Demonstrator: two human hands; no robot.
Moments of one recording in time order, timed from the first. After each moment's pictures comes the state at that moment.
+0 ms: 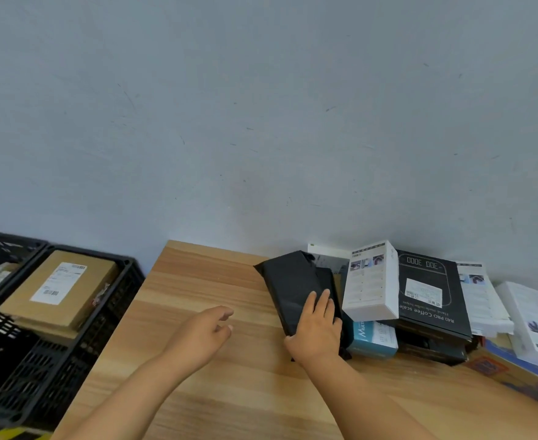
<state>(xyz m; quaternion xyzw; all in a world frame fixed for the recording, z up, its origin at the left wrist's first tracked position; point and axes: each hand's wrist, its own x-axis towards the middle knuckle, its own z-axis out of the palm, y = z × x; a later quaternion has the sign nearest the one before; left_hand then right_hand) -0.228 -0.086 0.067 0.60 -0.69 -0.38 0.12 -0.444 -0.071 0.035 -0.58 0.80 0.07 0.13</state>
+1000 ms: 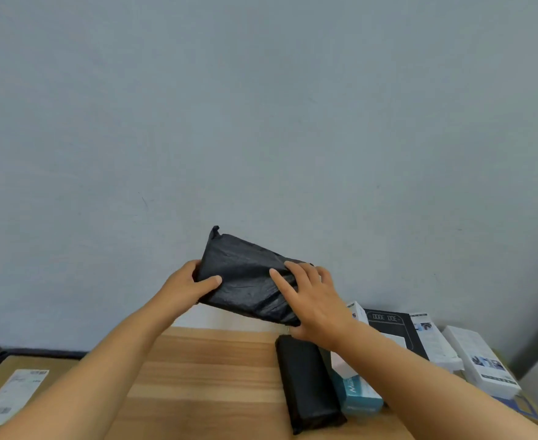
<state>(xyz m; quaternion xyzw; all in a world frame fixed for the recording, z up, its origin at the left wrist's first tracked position) -0.175 -0.162 0.244 0.50 -0.65 -0.45 0.34 -0.421 -0.079 0.238 -0.77 0.57 -0.04 -0.27</state>
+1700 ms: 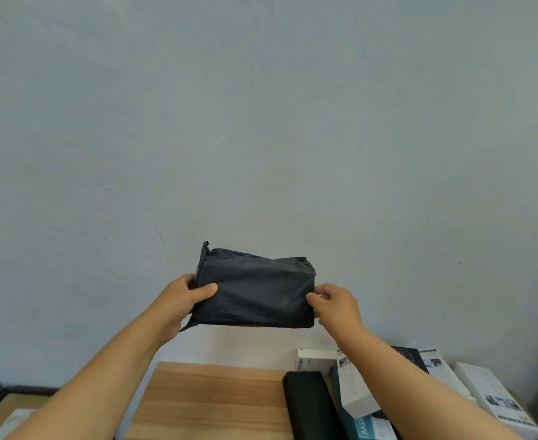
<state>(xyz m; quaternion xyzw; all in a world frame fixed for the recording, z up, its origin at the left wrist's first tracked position) -0.150 -0.156 0.287 0.45 -0.52 -0.58 0.43 -0.404 -0.083 0.289 -0.49 0.74 -0.43 0.17</state>
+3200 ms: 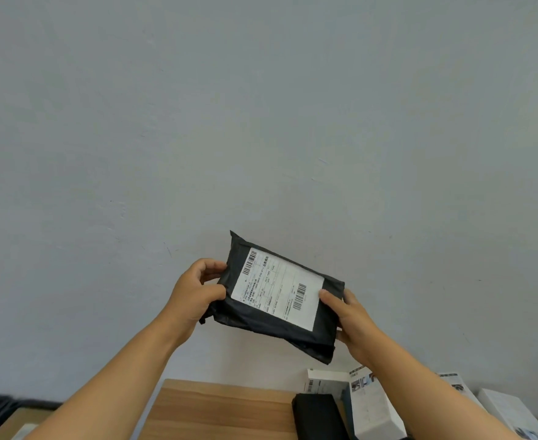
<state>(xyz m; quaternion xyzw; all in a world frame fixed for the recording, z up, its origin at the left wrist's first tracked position) -0.166 -0.154 0.322 0.39 -0.59 -0.47 0.52 -0.425 -0.097 0.300 -0.38 0.57 -0.57 0.45</state>
